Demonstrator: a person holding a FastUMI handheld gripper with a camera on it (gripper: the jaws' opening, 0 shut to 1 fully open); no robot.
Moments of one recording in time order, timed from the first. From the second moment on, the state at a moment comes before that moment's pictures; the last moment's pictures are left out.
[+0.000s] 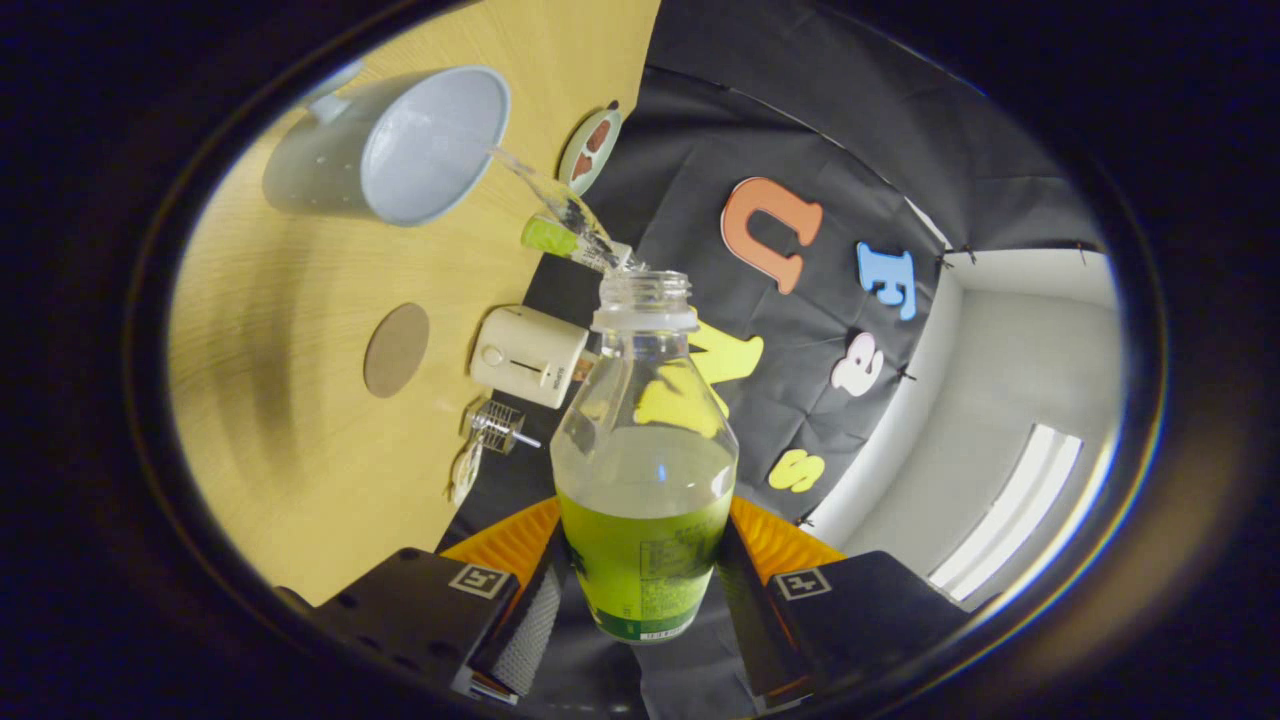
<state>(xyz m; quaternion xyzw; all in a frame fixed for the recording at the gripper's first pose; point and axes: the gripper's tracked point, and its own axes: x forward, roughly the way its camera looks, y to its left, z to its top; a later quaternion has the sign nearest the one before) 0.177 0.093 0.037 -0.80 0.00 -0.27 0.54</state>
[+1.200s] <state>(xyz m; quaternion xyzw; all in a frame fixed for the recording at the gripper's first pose) 0.166 0.118 0.064 -0.83 -0.05 -0.30 0.46</state>
